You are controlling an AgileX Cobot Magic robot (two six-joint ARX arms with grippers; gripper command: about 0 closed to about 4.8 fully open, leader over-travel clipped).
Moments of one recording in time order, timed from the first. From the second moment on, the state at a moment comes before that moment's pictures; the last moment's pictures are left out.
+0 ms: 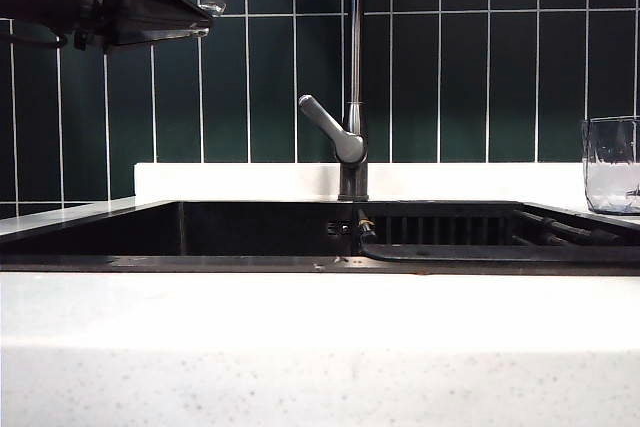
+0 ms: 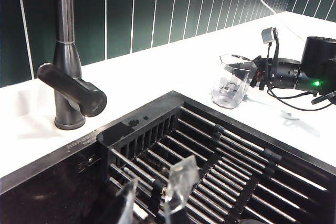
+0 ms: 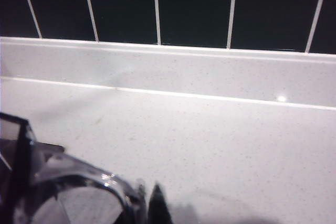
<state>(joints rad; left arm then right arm) -0.19 1.29 0.69 0.57 0.78 -0.02 -0.35 1.91 0.84 1.02 -0.55 -0.02</state>
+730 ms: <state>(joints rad) -0.19 1.29 0.69 0.54 0.76 0.01 -0.29 1.71 0.83 0.85 -0.56 0.05</state>
